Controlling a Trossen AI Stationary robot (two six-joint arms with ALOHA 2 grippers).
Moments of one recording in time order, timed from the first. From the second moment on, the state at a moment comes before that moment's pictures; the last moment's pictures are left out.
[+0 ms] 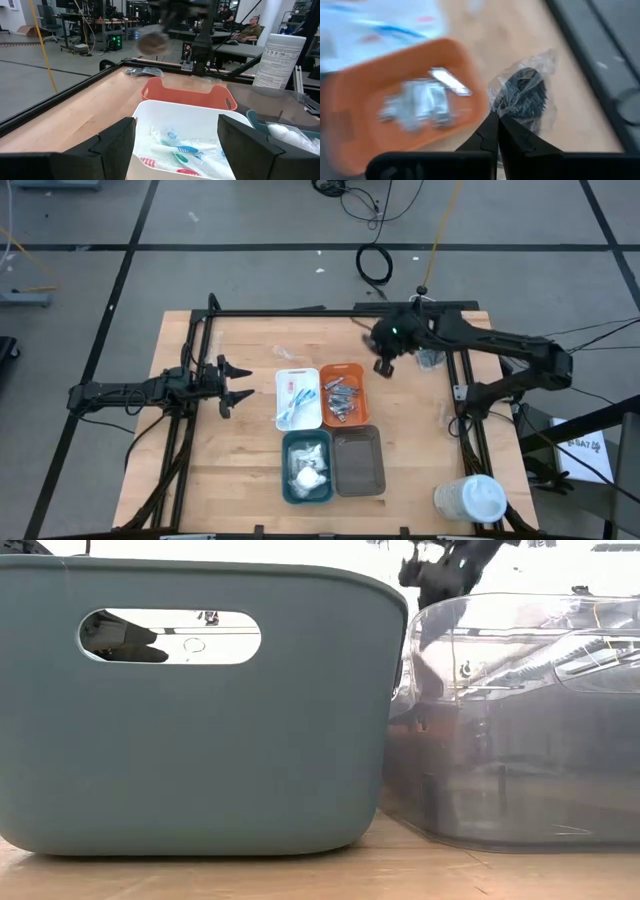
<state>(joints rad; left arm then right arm) 0.06 0.12 0.02 0.06 -0.11 -0.08 -0.32 1.30 1.17 -0.76 0.05 -0.01</state>
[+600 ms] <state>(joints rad) 0.06 0.12 0.02 0.06 -0.11 -0.08 0.32 1.22 1.01 -0.40 -0.15 0.20</state>
